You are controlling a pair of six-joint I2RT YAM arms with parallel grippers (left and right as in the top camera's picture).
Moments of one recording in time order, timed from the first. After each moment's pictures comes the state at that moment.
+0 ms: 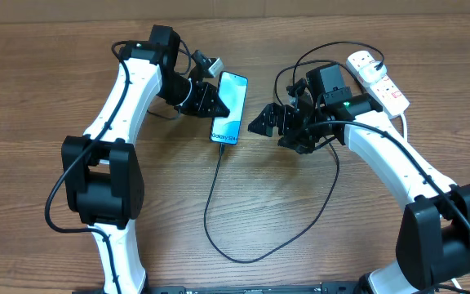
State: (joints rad) left arm -0.17 2.14 1.83 -1.18 0.79 0.23; right arm 0.30 1.73 1.26 -0.69 -0.63 0.54
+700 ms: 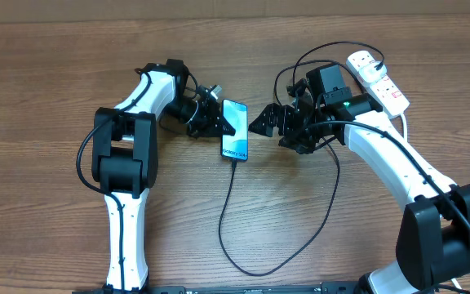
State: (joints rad) left arm -0.16 2.44 1.83 -1.13 0.96 0.04; right arm 0.30 1.73 1.26 -0.70 -0.62 0.54
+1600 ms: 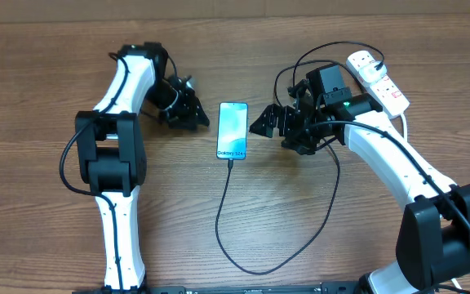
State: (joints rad) left arm -0.08 2.44 2.03 -1.34 0.59 -0.03; right arm 0.30 1.73 1.26 -0.72 -0.59 0.54
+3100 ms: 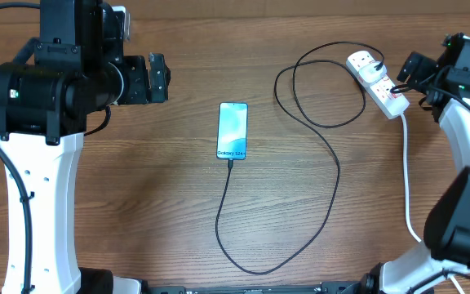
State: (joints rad) left arm -0.14 1.59 2.12 -1.45 0.05 -0.18; right arm -0.29 1.84 1.36 -0.29 0.10 0.17
